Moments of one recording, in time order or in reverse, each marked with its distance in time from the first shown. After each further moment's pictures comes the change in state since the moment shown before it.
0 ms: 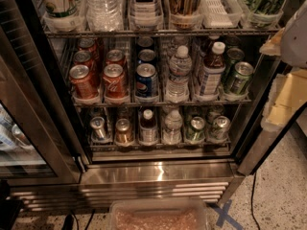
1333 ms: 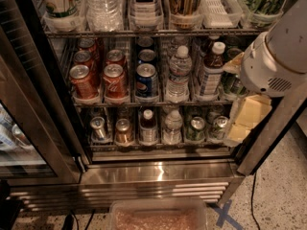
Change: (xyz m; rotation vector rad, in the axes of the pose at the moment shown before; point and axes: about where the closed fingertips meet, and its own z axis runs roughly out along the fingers) arm -0.046 0.022 0.052 -0.030 -0.130 -0.072
